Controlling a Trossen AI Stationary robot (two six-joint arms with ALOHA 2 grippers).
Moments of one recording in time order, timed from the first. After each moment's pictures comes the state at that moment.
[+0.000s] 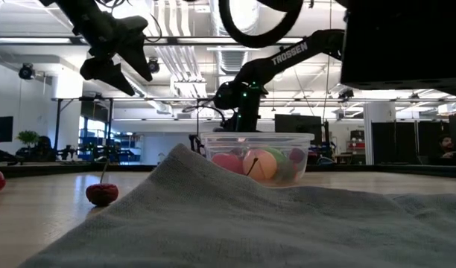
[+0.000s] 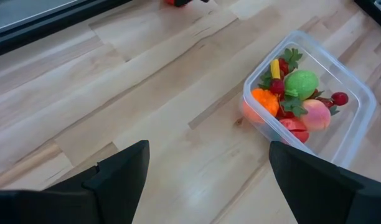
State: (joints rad) left arm 0.19 0.98 0.86 -0.70 -0.26 -0.65; right arm -0.60 2.55 2.34 -1.12 0.05 0.28
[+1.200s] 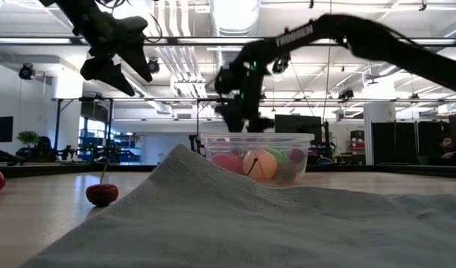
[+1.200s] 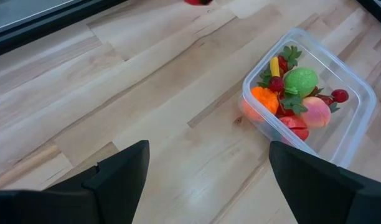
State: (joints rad) left arm 0.19 0.98 0.86 -0.70 -0.25 -0.64; right arm -0.56 2.46 2.35 -1.26 -0.08 0.22
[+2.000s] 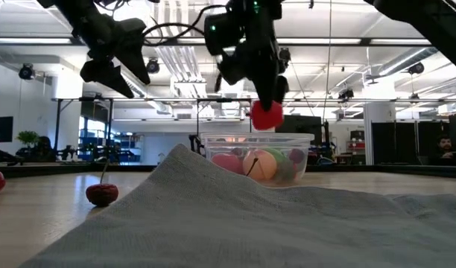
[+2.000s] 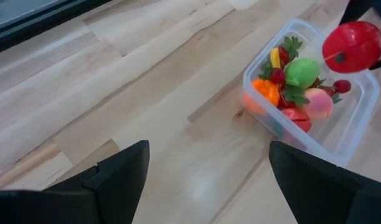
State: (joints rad) left arm 0.19 0.98 0.85 -0.70 -0.24 -0.61; right arm -0.18 2.19 2.10 -1.54 -0.16 0.15
